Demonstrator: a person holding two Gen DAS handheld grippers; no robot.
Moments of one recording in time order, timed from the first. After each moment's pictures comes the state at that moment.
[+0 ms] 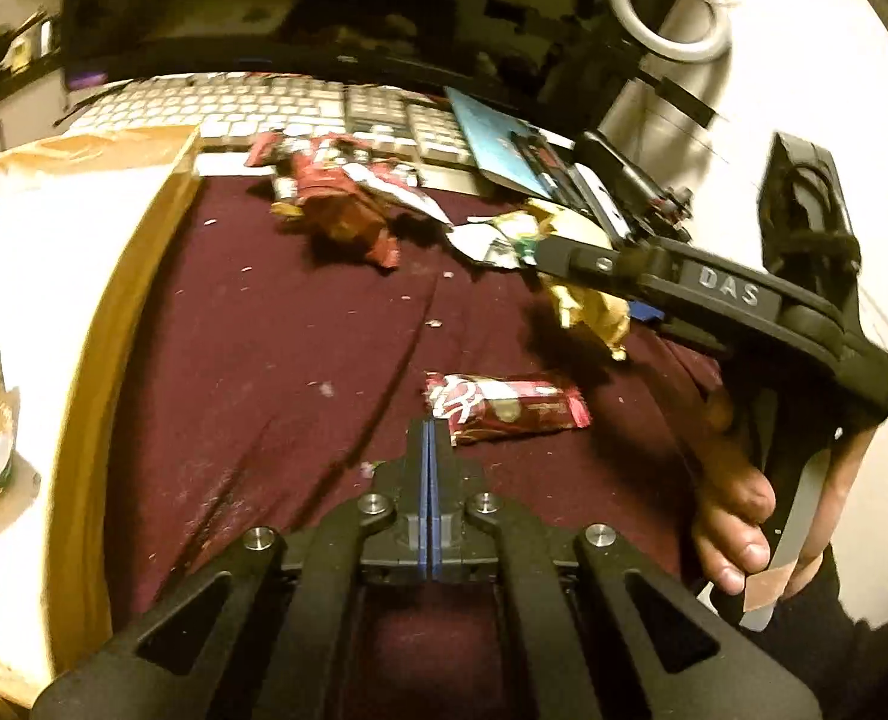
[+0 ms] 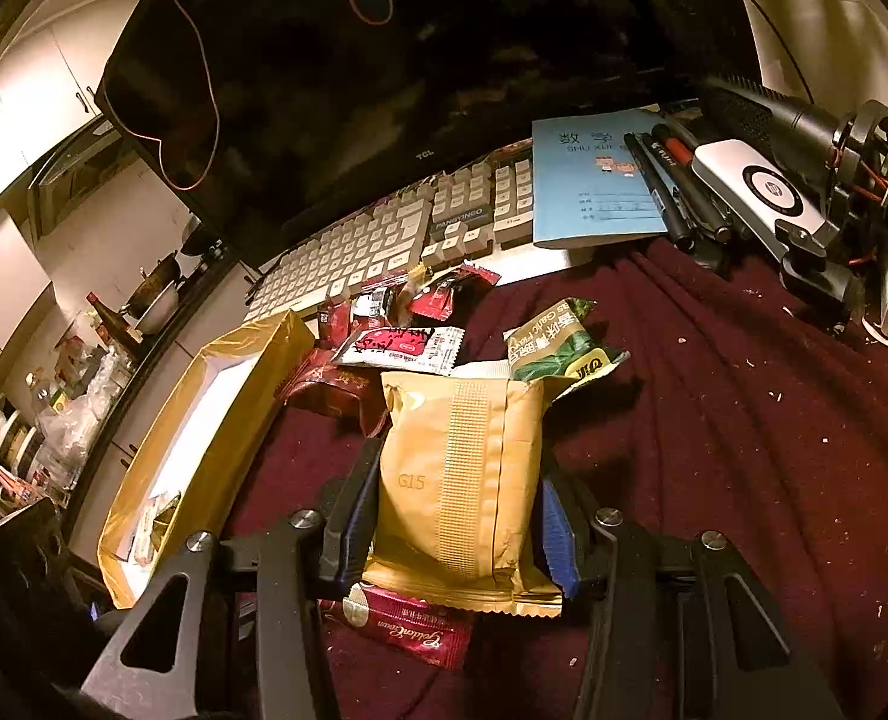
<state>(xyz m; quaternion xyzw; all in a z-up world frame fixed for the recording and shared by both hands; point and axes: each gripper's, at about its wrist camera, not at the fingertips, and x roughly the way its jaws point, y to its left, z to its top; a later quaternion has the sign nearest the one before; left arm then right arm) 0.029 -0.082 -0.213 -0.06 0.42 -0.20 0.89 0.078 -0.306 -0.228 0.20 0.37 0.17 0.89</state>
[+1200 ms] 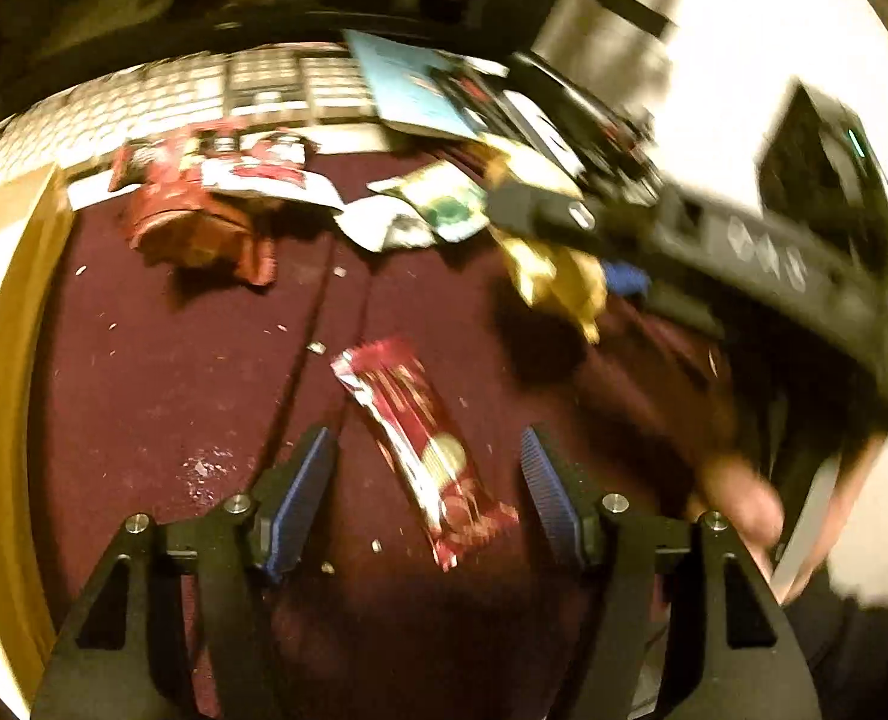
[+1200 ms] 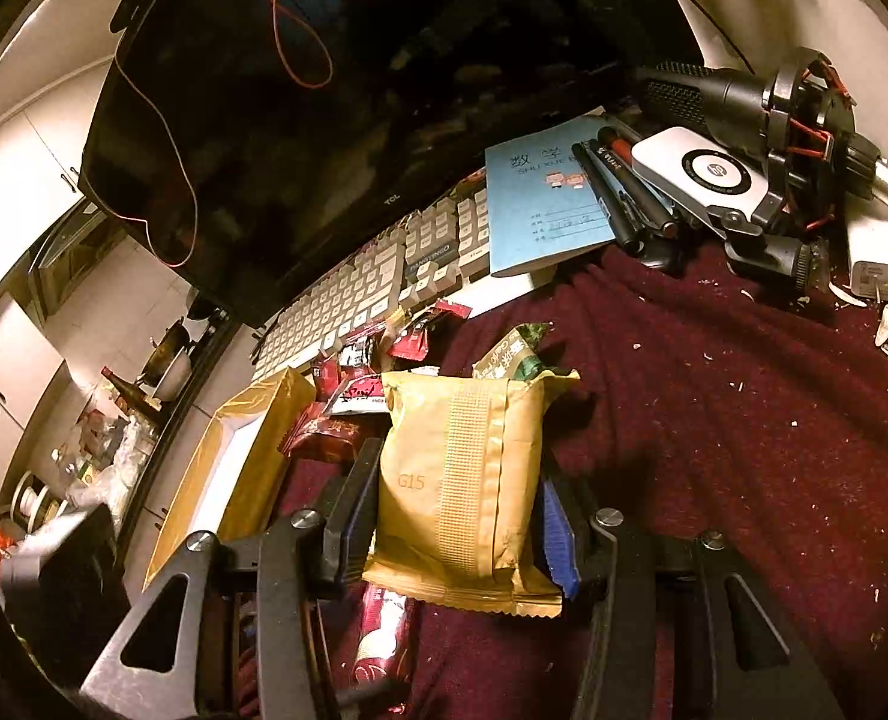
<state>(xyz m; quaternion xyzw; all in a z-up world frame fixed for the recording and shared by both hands) 0.067 -0.143 -0.216 0.01 0.47 -0.25 0.85 0.073 -0.336 -0.229 0.28 0.35 0.15 0.88</state>
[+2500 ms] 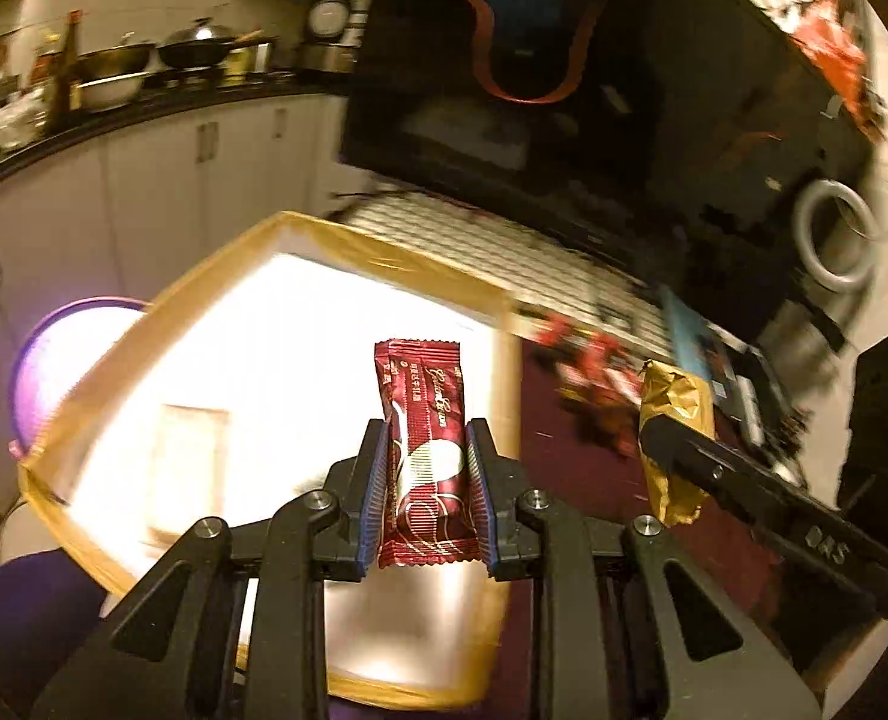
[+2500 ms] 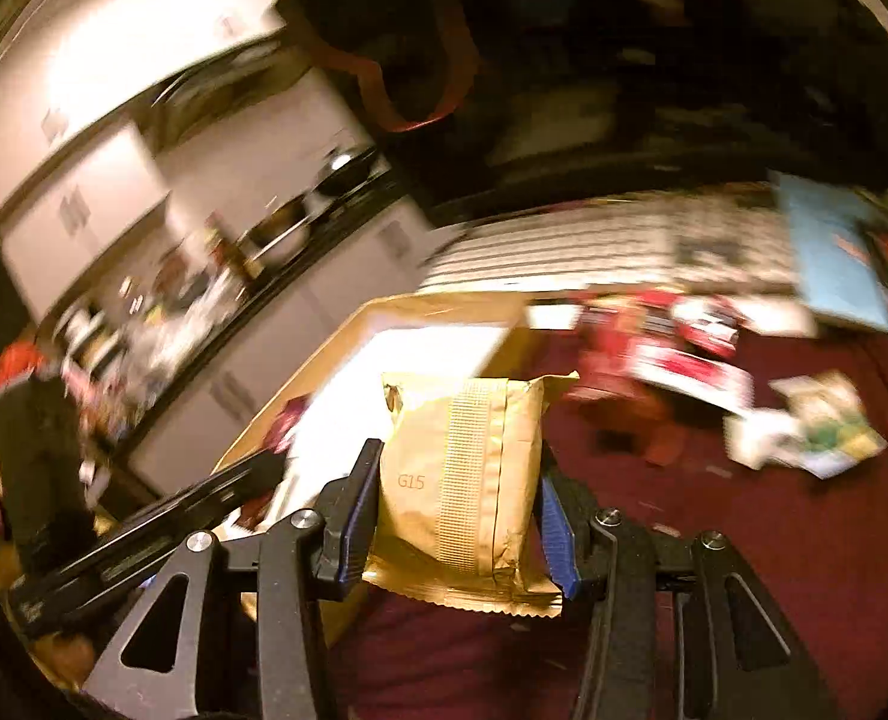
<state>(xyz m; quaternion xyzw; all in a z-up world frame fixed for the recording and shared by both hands) 0.019 0.059 -0.151 -0.15 0.33 0.03 0.93 0.069 -0.178 -0.167 0.12 0.34 0.33 0.87</state>
